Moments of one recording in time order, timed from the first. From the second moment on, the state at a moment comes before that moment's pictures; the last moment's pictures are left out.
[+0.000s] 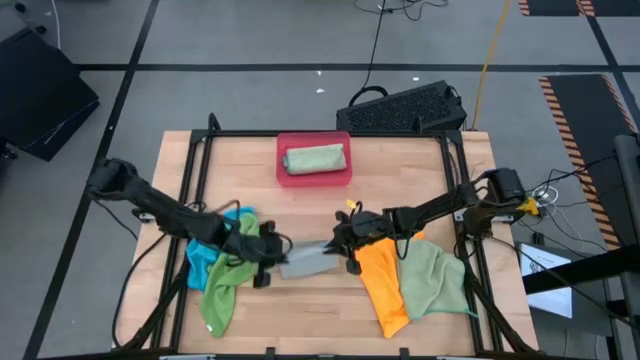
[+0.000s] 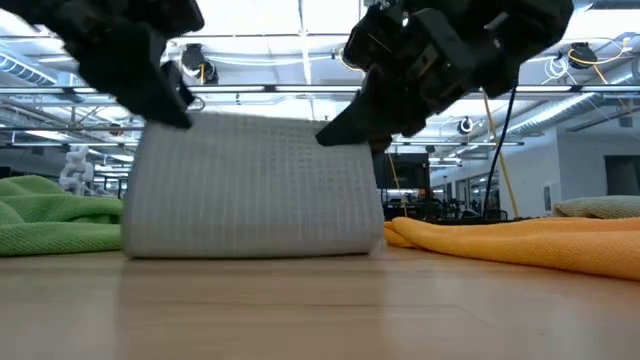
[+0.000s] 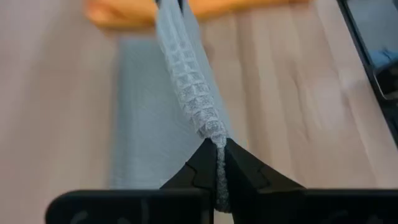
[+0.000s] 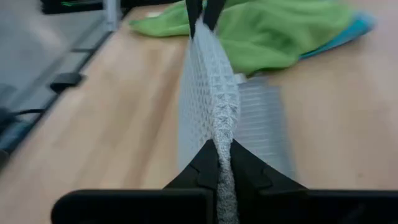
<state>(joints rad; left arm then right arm) -0.41 1.37 0.70 -0.11 -0.13 -0.39 0.15 1.74 0.80 0.44 -0.15 0.14</state>
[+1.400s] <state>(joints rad) -0.29 1.47 0.70 -0.40 -0.17 -0.72 0.00 1.81 0.80 0.50 -0.06 0.00</state>
